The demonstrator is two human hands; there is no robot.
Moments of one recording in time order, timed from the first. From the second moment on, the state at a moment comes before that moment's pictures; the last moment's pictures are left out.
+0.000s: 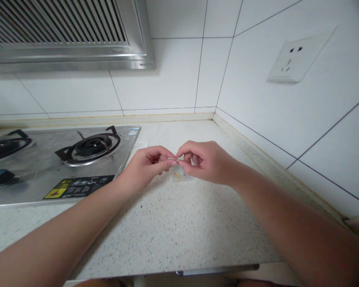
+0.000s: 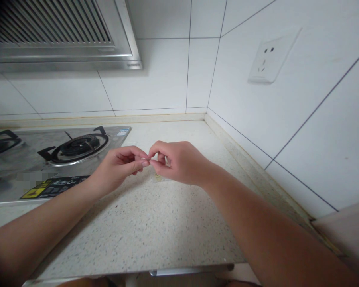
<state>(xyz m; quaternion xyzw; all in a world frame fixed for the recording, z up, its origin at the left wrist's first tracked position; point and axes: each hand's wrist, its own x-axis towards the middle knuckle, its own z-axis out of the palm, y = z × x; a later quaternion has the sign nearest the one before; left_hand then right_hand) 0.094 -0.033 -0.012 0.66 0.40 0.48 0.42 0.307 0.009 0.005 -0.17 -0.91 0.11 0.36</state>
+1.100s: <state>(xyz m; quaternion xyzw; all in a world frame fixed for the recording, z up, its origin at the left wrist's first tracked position) 0.094 -0.037 -0.008 0.67 0.41 0.45 0.41 0.307 0.007 0.008 -0.17 -0.92 0.08 0.35</state>
